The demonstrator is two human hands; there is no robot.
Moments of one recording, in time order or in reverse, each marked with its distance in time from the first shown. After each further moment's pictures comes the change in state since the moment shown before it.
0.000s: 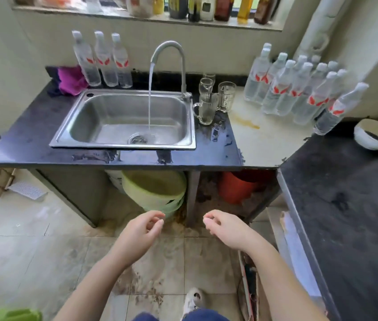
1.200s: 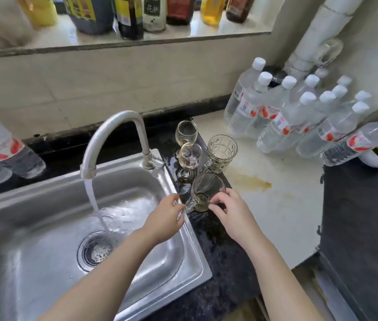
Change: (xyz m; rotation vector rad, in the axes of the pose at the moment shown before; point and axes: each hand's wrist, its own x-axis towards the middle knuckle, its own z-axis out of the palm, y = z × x) left_hand 0.523 0.041 -0.034 0.485 -0.480 0.474; right_hand 0.348 -0.078 -0.205 0.082 0.570 0.253
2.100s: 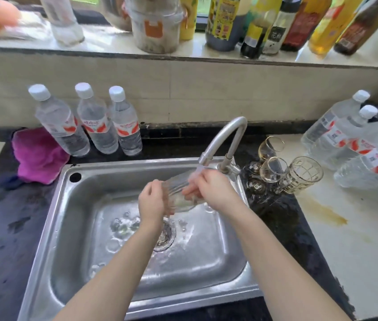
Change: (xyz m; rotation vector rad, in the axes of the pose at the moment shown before) left_hand -0.117 -0.094 -0.078 -1.342 0.932 -0.720; right_hand 0.010 -0.211 0.077 0.393 -0.348 -0.237
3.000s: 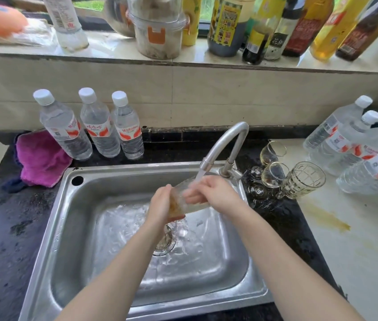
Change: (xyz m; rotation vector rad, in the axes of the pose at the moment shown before) left_hand 0.007 0.001 0.005 0.050 -0.263 -0.289; right_hand 0.004 0.006 -0.009 0.059 -0.113 0.026
